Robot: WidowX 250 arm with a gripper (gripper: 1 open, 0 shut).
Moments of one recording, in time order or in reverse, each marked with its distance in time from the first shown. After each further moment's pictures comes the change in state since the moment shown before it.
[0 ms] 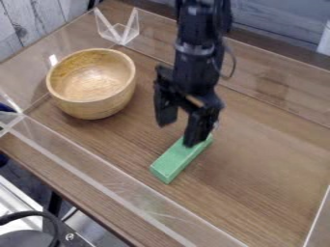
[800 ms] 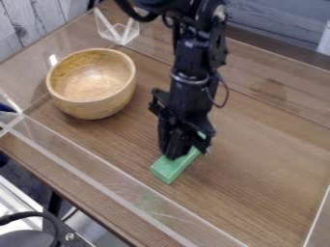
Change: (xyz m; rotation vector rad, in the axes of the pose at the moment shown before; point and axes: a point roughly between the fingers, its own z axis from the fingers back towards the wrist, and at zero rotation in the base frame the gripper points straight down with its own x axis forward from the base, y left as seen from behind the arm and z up) arm -0.007 -0.001 -0.019 0.020 0.049 -0.044
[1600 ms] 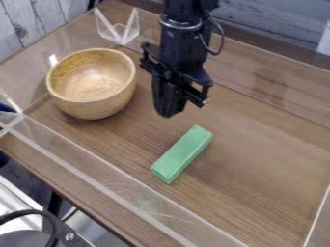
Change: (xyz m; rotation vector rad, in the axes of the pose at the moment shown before) arm -0.006 0.016 0.051 0.022 -0.108 0.081
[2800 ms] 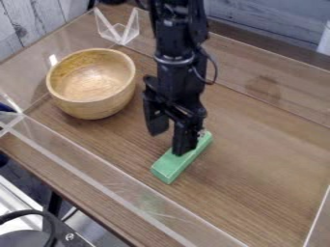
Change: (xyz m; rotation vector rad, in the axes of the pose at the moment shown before) arm -0.005 -0.011 -0.038 -0.107 0.002 -0.086
